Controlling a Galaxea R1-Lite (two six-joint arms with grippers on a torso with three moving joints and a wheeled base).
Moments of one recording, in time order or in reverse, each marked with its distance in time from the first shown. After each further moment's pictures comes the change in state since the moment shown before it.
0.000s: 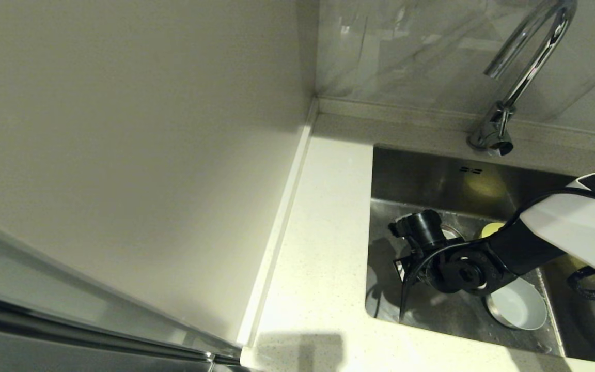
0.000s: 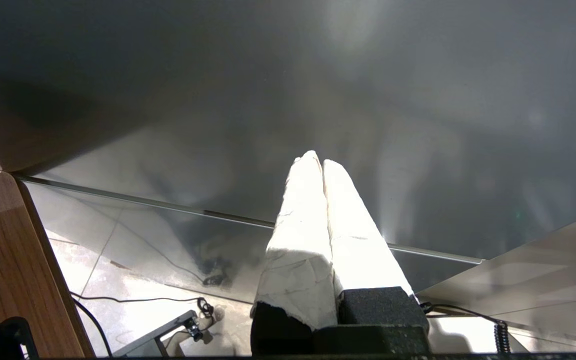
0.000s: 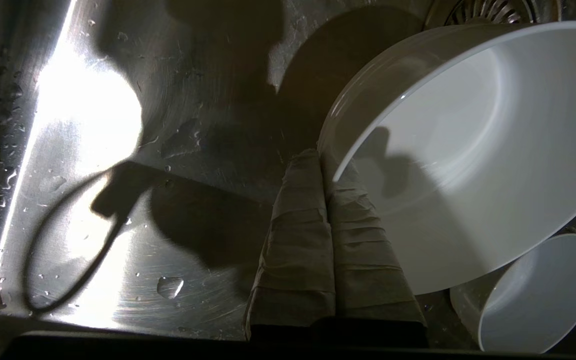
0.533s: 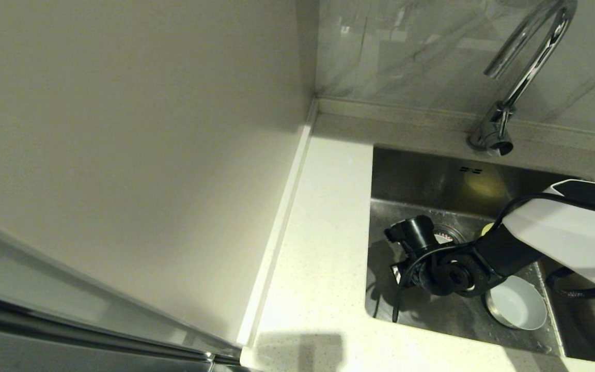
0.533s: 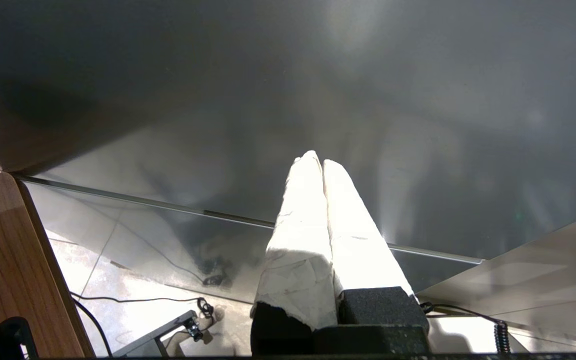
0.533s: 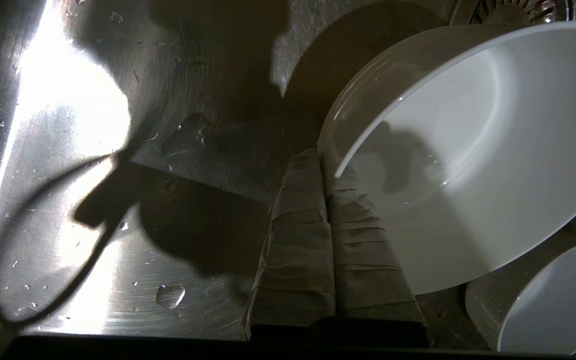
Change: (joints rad) left arm 0.000 0.000 0.000 0.000 0.000 0.000; right arm 0.000 0.057 -0.026 0.000 0.000 0.000
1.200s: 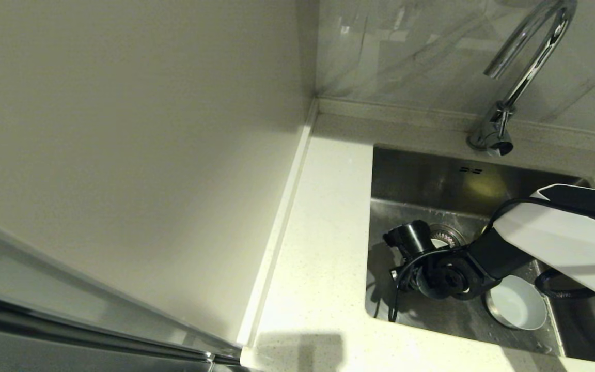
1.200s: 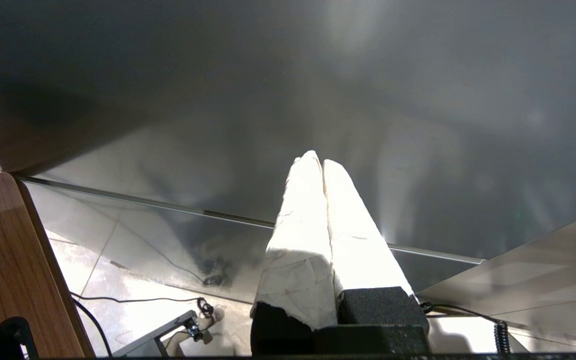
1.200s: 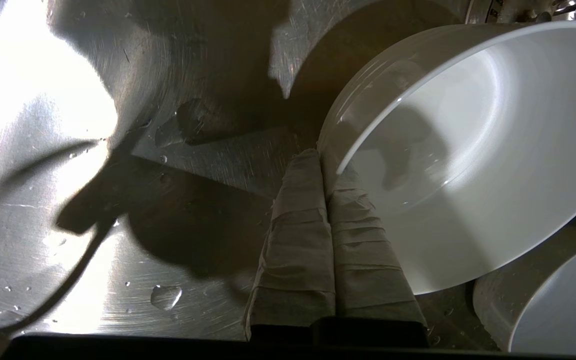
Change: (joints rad) left arm 0.000 0.000 0.000 0.000 0.000 0.000; right arm 0.000 0.032 -0.004 0.000 -0.007 0.000
